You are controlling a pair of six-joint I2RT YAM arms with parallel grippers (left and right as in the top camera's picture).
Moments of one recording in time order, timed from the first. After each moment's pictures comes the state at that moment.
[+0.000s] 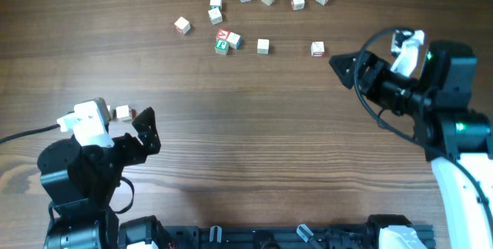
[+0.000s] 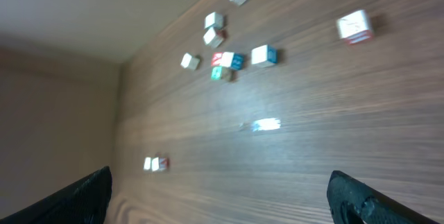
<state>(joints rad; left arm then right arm) 0.22 0.55 0.82 -0.79 0.26 -0.20 -0.01 1.12 1.10 -0.69 -0.61 0.57</state>
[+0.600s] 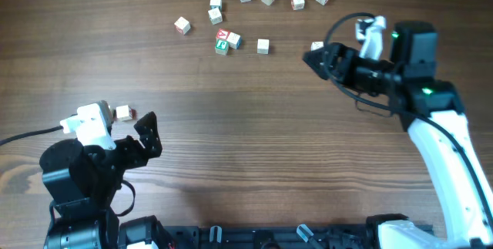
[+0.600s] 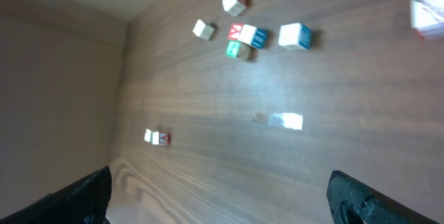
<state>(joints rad) 0.22 0.55 0.82 -0.84 0.26 -0.20 0.09 1.32 1.10 -0.54 -0.67 0.49</state>
